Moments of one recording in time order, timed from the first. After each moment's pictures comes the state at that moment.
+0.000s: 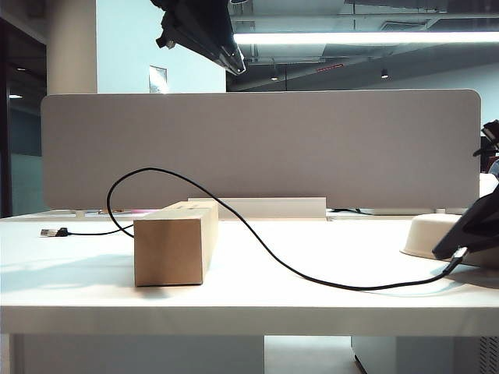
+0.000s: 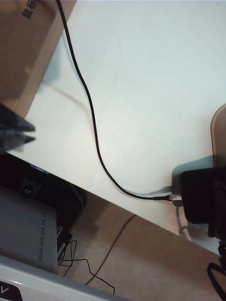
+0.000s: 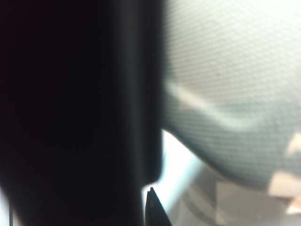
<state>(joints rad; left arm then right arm) -0.56 1.73 1.81 -1.10 0.44 0.37 -0.16 1.50 0.53 0.27 -0.61 0.76</state>
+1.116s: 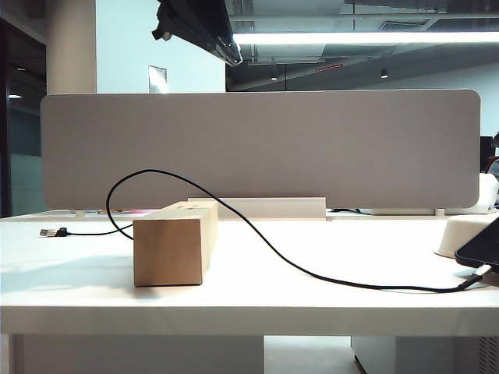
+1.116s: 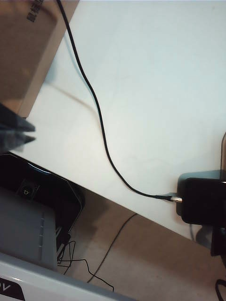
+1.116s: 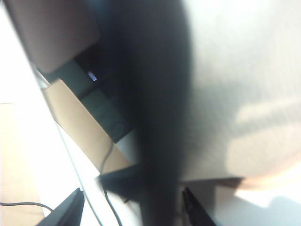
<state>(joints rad) -0.56 1.71 1.81 -1.11 0.44 0.37 -0.32 1.43 0.53 0.03 -0.63 0.66</state>
